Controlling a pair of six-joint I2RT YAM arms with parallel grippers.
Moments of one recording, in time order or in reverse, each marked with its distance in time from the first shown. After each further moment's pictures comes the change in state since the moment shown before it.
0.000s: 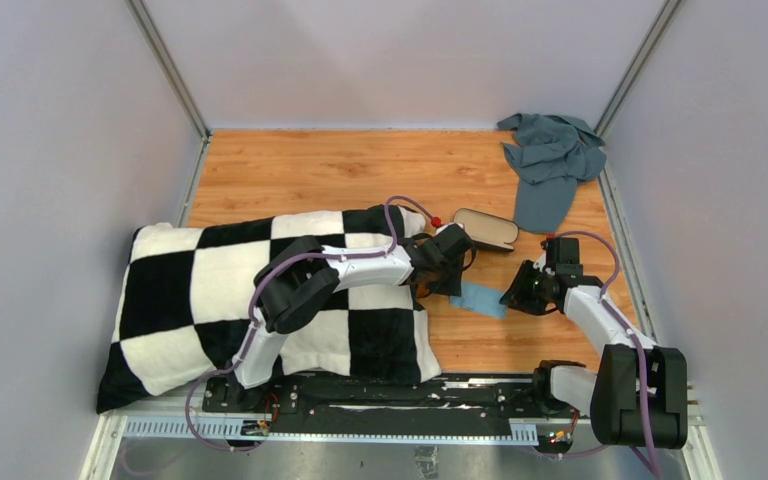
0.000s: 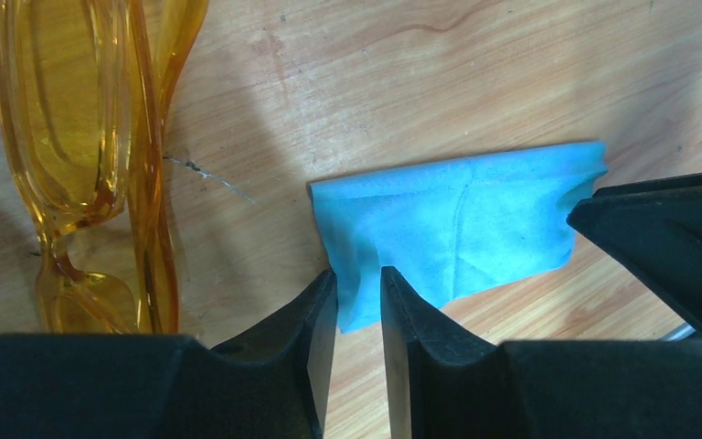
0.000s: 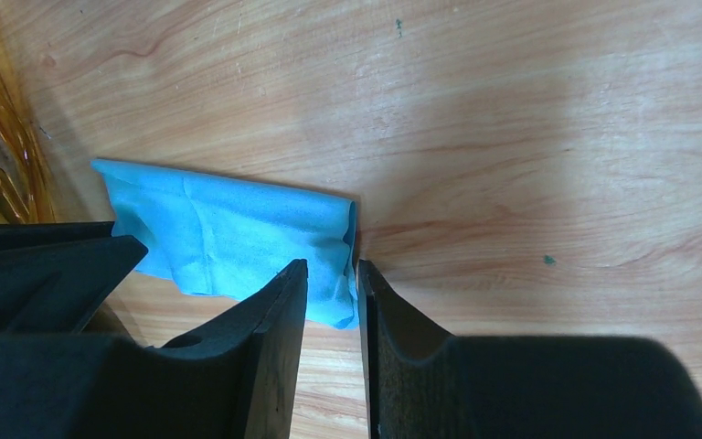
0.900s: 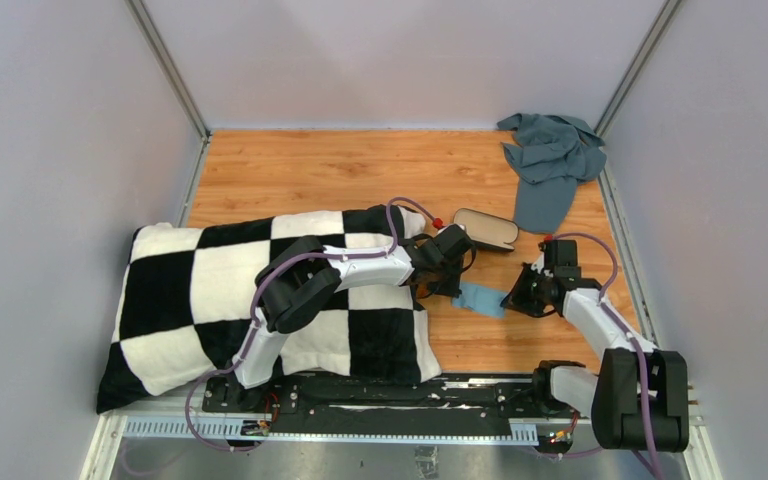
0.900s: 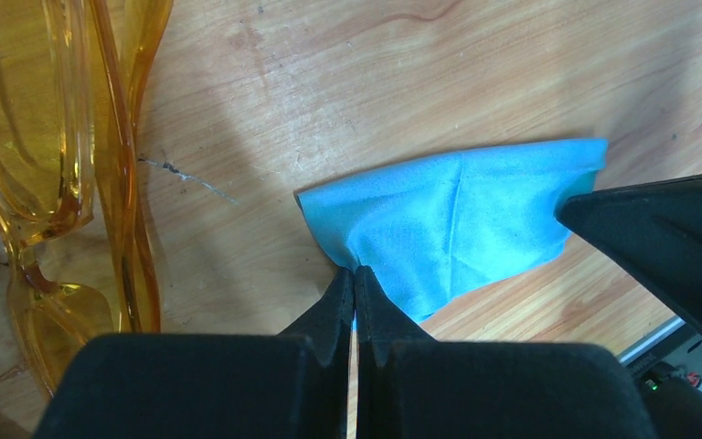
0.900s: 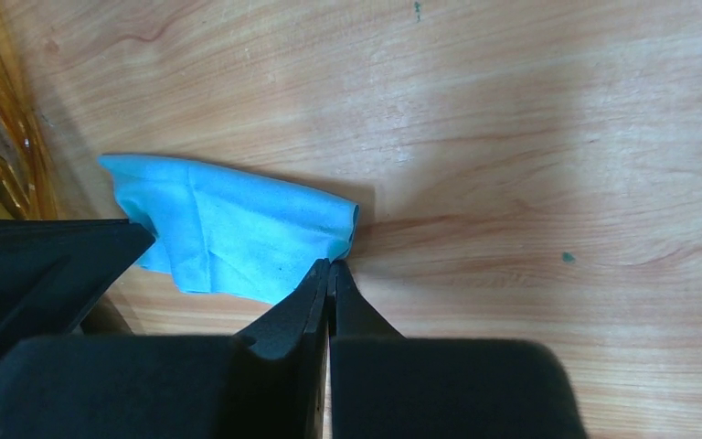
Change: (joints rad) left arm 0.000 0.008 -0.002 0.014 0.029 0.006; right arm 0.019 -0.007 -0.018 0.012 -0.006 0.010
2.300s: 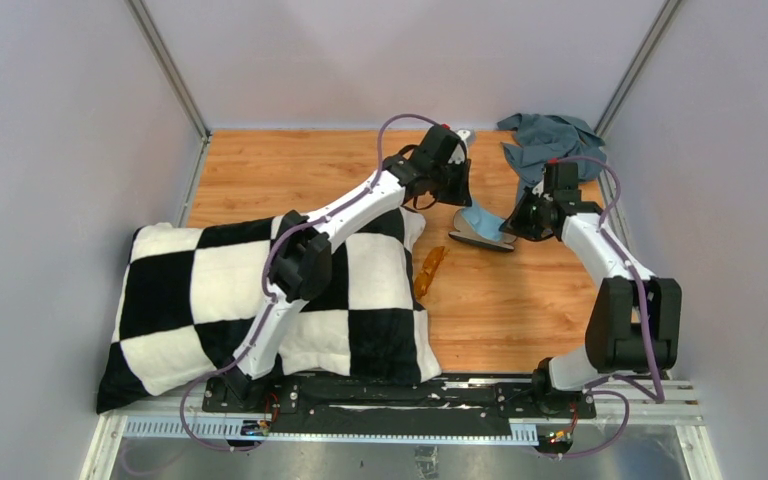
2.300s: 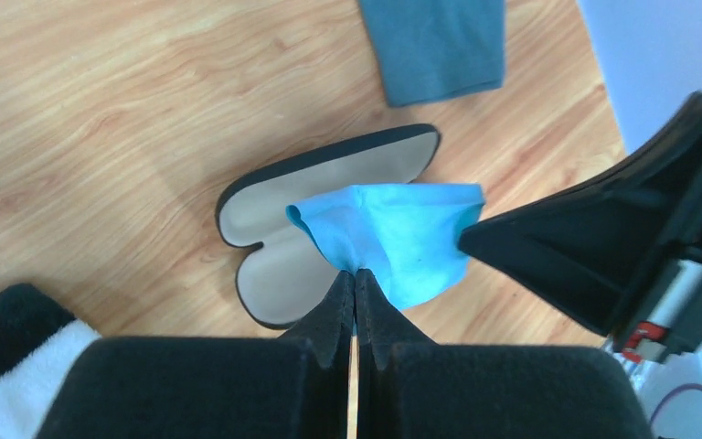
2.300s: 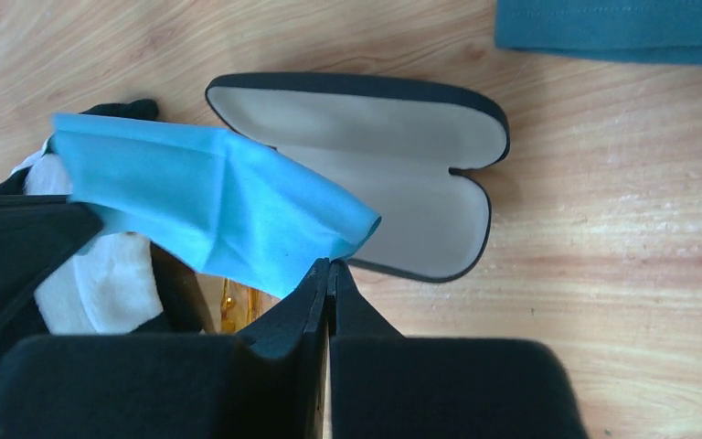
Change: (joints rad) left arm 0.251 0.187 0.715 -0.224 0.227 0.321; right arm 0.034 0.327 0.560 -0.037 0.026 0.069
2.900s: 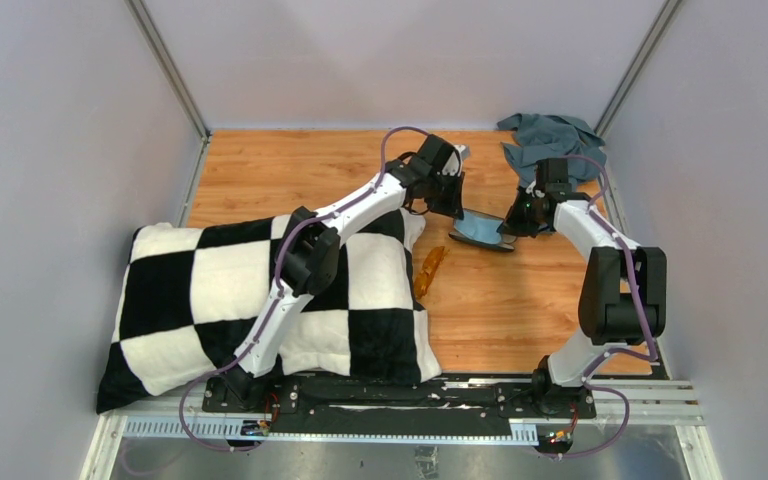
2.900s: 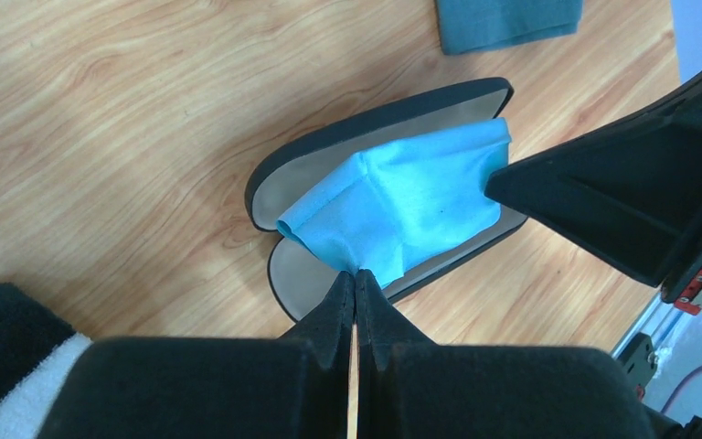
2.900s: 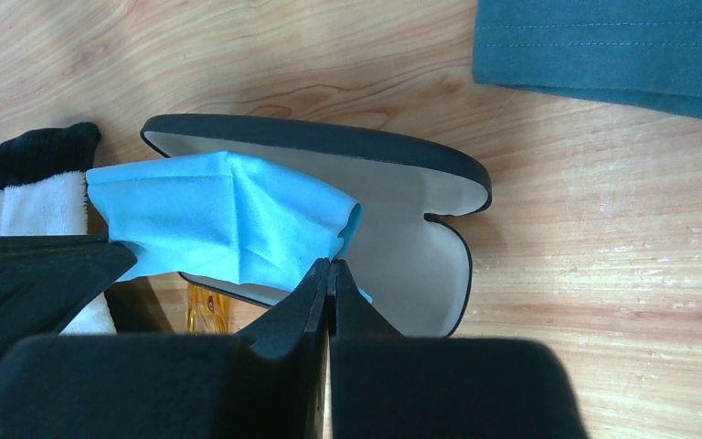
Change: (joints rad) left arm 0.045 0.119 0.022 -0.044 0.099 0.034; right arm 0.000 0.192 0.089 0.000 0.020 -0.026
